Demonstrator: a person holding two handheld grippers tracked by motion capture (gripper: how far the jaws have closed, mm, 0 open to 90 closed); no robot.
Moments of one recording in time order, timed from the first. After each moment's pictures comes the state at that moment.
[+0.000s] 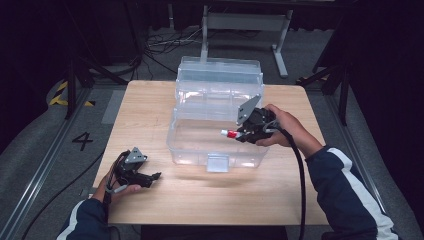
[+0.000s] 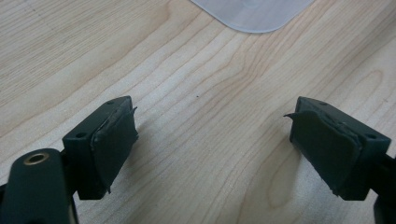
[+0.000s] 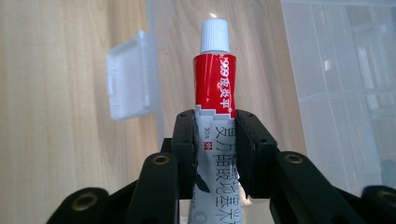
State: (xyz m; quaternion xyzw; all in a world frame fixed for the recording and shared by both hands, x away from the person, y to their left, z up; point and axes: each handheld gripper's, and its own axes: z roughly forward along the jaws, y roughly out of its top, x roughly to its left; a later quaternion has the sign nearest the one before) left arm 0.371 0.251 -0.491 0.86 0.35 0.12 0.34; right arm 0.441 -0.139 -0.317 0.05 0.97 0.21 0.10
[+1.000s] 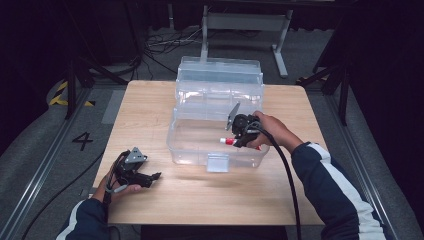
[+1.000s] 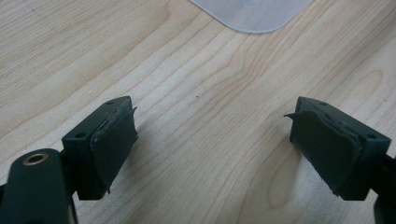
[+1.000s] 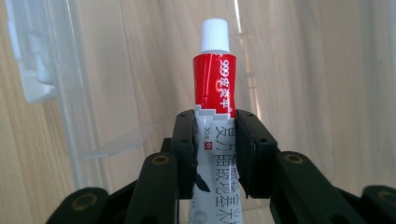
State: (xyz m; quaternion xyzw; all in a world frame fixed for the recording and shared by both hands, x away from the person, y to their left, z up) left arm 0.371 0.251 -0.491 0.86 0.35 0.12 0.34; right arm 0.479 -0.123 -0.388 0.07 0.99 0.11 0.05
